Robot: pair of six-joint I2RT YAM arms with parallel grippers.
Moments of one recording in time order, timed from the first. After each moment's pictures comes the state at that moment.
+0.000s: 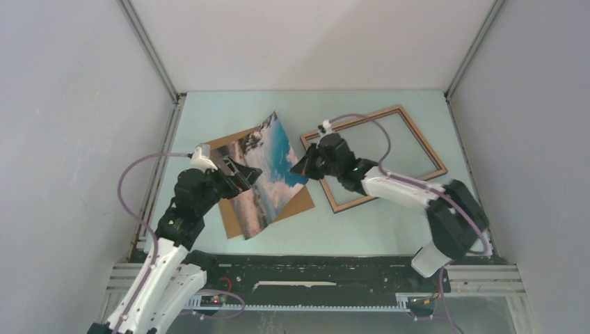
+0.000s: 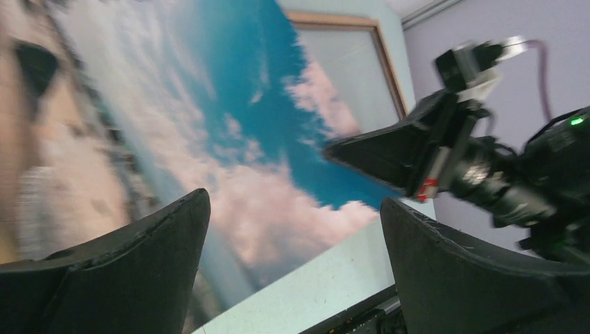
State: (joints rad) left arm -0.29 0.64 0.55 -0.25 0.18 -0.79; right arm 0.76 1.67 1.00 0.14 -0.13 0.99
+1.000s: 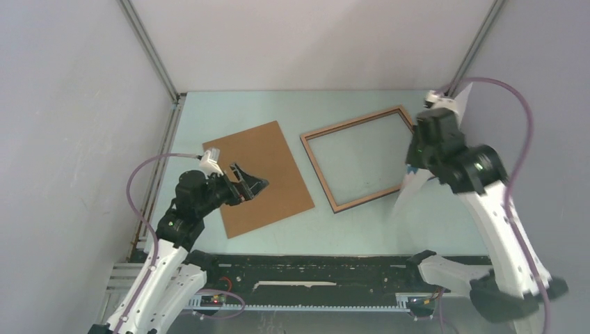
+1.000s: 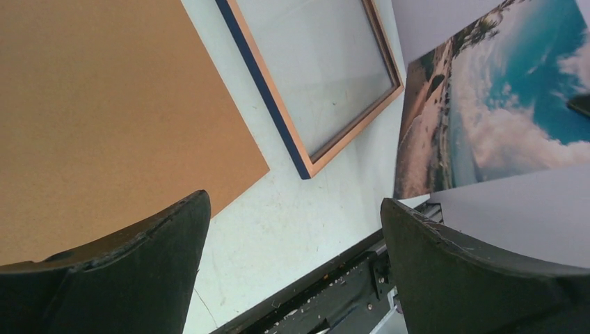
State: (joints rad) left arm -0.29 0.59 0.59 -0.37 0.33 -0.73; right arm 0.40 1.05 1.54 -1.19 0.39 0.42
